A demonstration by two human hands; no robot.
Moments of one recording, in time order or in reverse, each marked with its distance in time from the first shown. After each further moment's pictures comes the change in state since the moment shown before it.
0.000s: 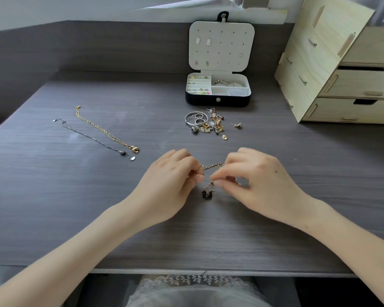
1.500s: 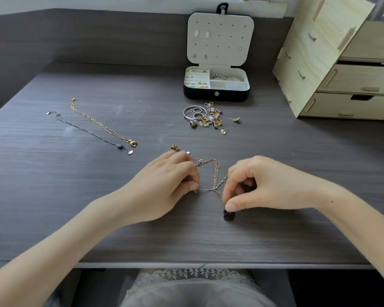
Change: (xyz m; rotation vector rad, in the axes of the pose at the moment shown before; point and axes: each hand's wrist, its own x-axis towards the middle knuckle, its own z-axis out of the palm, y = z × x) left_hand -0.010 -0.016 -0.003 -0.008 -0.137 0.147; right_hand 0.000 0.000 -0.030 0.376 -0.599 0.285
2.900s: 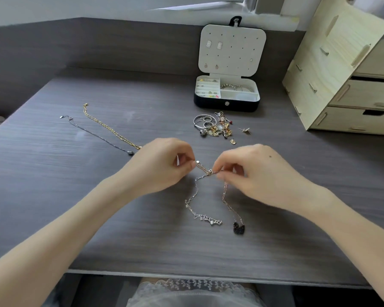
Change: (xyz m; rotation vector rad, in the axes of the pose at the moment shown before) left_hand 0.024 -0.012 -0.031 -0.084 0.035 -0.345; right_hand 0.035 -0.012 0.002 -0.315 0.359 -0.083
